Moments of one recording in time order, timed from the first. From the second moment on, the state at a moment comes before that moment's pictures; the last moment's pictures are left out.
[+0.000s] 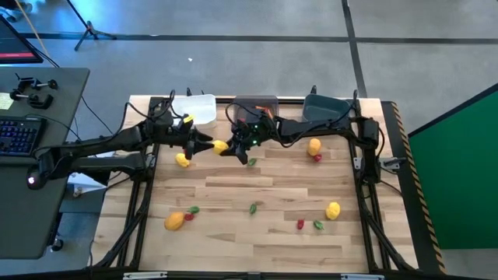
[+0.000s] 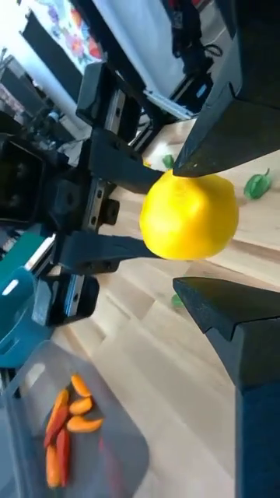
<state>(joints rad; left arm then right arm) 0.40 0.80 0.50 -0.06 0.33 -0.48 -0.20 1.97 1.40 0.19 -0.45 0.31</state>
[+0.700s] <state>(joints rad) 0.31 0.91 0.50 0.03 0.30 -0.46 -0.21 1.98 1.40 0.18 -0.45 0.31</state>
